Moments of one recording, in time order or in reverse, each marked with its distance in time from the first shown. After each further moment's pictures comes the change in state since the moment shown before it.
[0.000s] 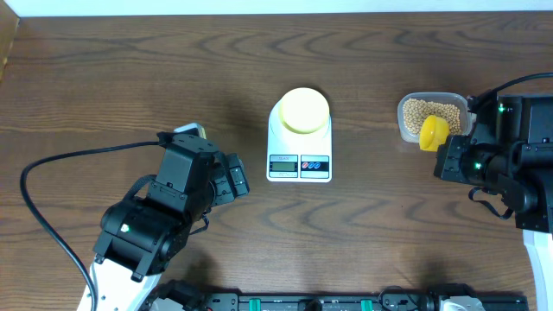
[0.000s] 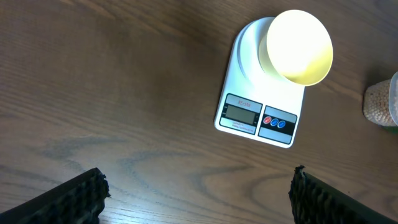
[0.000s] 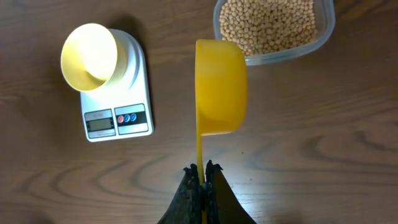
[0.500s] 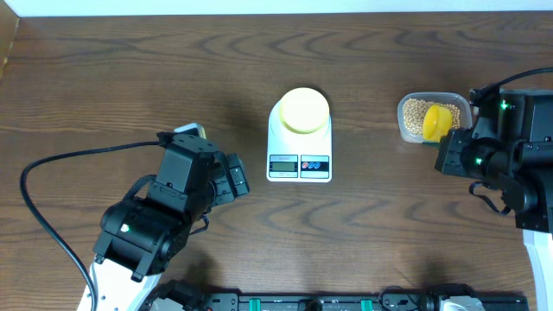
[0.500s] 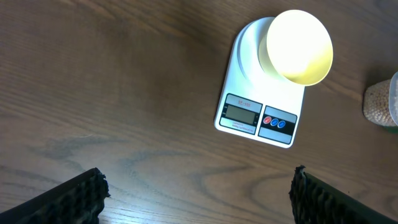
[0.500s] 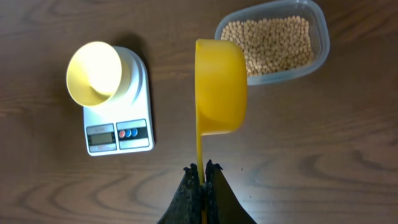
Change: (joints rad) left arm 0.000 0.000 0.000 0.000 0.000 0.000; right arm 0.000 0.000 0.000 0.065 0.012 -0.007
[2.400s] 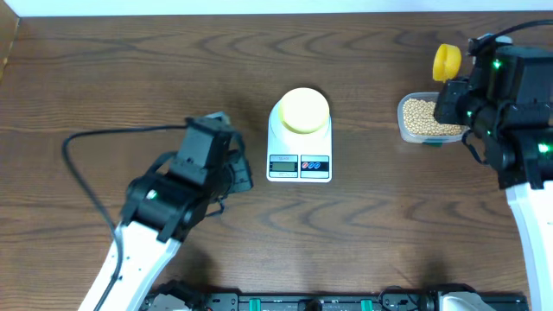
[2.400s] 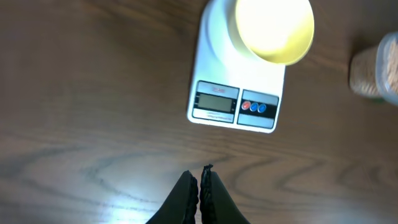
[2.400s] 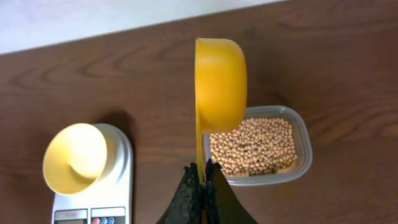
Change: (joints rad) left arm -0.014 0.157 0.000 0.105 0.140 0.078; right arm 0.000 0.157 0.000 0.366 0.108 -0.087
